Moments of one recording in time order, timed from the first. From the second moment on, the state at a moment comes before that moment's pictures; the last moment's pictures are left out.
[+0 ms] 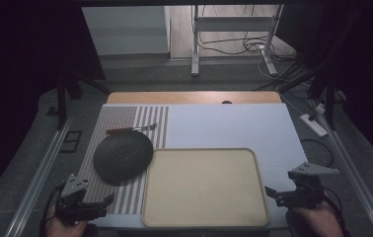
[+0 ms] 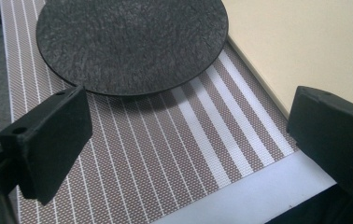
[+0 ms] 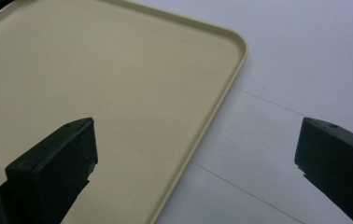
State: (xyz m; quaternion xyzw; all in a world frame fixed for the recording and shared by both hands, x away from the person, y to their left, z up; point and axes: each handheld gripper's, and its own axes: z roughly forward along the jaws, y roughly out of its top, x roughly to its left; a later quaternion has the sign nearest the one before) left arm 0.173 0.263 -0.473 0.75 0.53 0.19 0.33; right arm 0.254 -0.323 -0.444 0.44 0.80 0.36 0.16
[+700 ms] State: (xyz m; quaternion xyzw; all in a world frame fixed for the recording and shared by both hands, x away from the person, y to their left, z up) left arm 0.175 0.265 -0.474 0.75 0.54 0.17 0.33; right arm 0.256 -0.325 -0.444 0.45 0.80 0.37 0.15
